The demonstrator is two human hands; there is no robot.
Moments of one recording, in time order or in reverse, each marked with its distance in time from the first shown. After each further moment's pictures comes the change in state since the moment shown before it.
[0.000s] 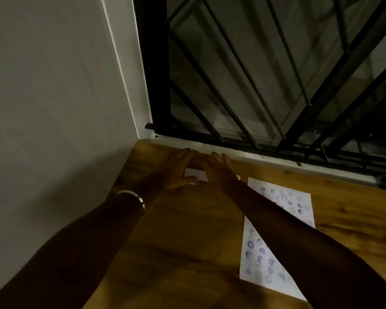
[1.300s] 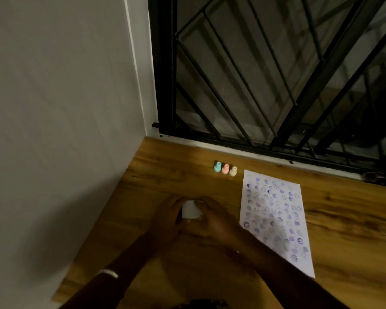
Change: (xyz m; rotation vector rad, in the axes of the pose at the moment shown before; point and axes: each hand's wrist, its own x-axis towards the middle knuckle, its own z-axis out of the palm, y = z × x) left_hand -0.178 0.054 0.084 -0.274 0.132 -0.171; right_hand -0.157 -0.080 0.051 0.299 0.085 -0.081
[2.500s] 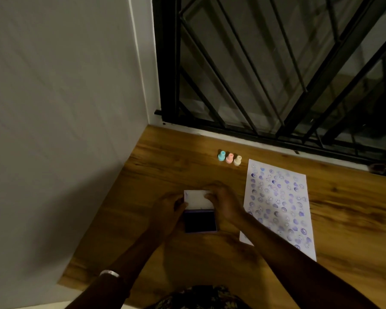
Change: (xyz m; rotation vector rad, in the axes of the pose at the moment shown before) left_hand -0.014 0.020 -0.010 -0.159 0.129 -0.203; right_hand 0.023 0.026 0.005 0.306 0.130 0.101
